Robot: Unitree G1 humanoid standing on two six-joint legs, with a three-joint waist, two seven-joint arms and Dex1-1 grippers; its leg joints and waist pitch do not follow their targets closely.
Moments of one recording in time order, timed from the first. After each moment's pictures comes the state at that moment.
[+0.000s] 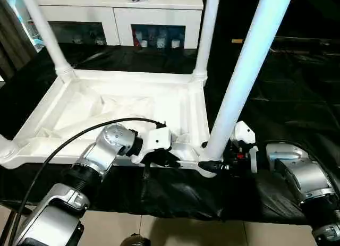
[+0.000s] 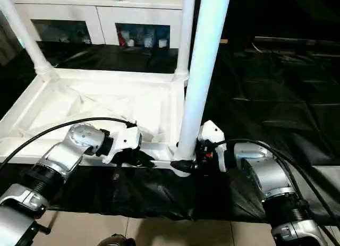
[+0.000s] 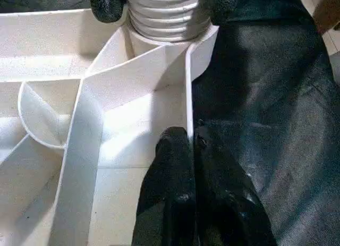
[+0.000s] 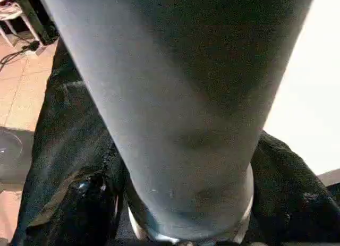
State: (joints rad) left arm -0.62 0.35 -0.40 0.58 0.05 -0.04 -1.30; right arm -0.37 -0.48 0.19 0.31 0.22 0.20 1.21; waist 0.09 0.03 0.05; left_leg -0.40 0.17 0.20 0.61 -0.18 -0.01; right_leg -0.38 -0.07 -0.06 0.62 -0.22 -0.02
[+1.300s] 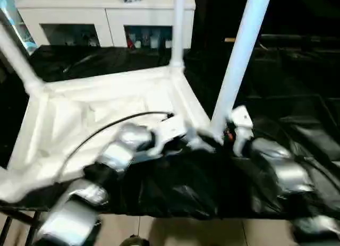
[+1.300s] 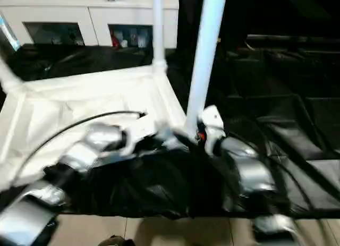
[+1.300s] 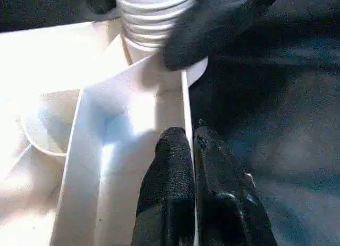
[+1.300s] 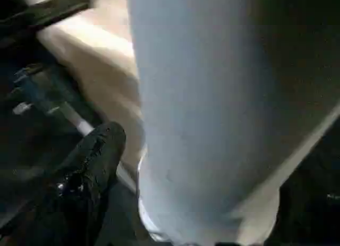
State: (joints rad) left arm -0.64 0.25 -0.35 0.62 0.09 0.02 -1.12; right arm -0.38 -0.36 0.11 0.38 0.17 0.19 0.91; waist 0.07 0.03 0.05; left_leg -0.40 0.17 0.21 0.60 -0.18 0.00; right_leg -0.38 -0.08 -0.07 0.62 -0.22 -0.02
